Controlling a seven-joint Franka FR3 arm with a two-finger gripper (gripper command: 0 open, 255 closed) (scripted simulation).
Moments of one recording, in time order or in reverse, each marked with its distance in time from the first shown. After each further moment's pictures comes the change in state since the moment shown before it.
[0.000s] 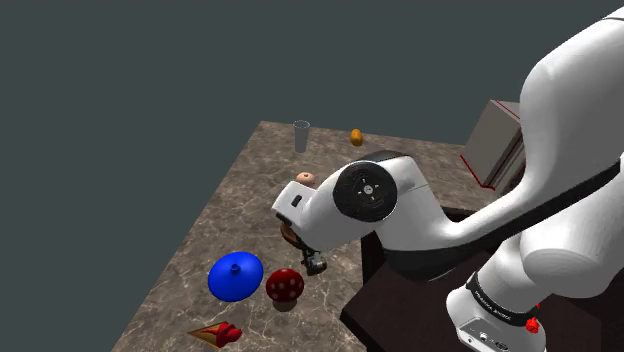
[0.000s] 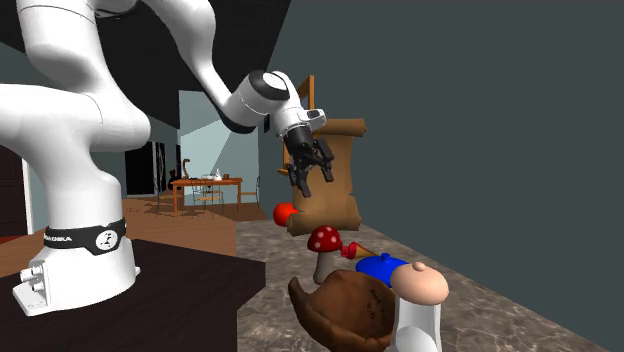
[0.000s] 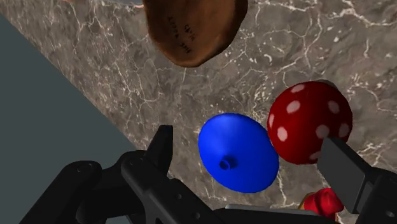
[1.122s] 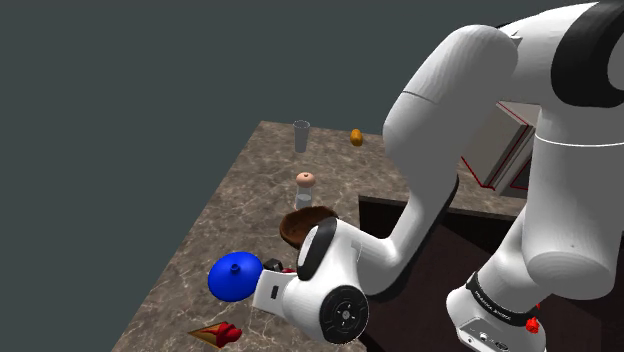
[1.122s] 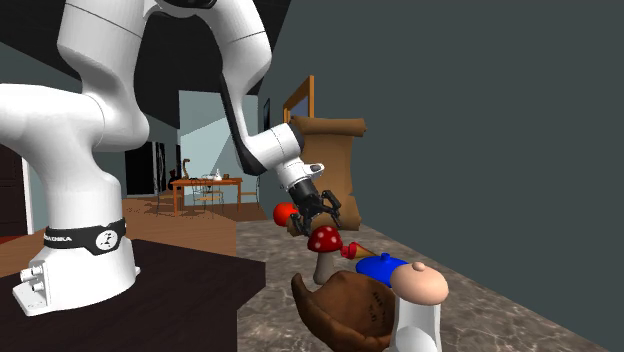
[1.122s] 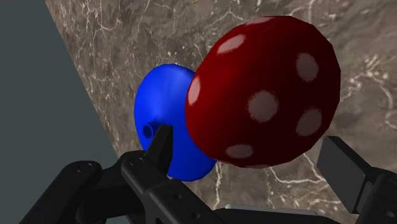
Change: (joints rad) arm 0.064 0.607 0.037 0.193 -0.902 -0.188 0.502
